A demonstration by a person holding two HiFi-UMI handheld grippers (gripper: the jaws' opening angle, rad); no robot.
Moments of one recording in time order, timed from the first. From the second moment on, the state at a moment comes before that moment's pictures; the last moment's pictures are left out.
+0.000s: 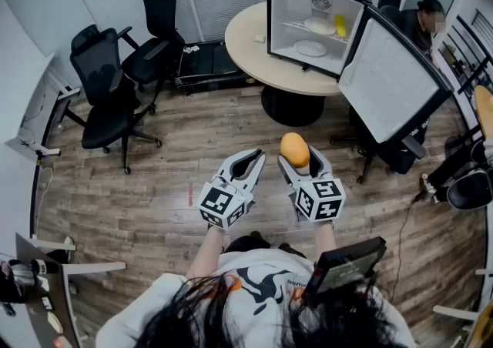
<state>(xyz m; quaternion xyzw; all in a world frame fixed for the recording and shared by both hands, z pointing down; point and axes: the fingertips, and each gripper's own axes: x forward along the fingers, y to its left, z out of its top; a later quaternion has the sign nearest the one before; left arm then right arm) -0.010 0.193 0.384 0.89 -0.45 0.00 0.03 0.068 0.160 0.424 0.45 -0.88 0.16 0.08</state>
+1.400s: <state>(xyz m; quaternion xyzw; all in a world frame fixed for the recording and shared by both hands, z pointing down) -0.026 0.149 0.410 0.90 -0.44 0.00 0.06 0.043 0.129 0.453 0.43 -0.88 0.18 0.10</state>
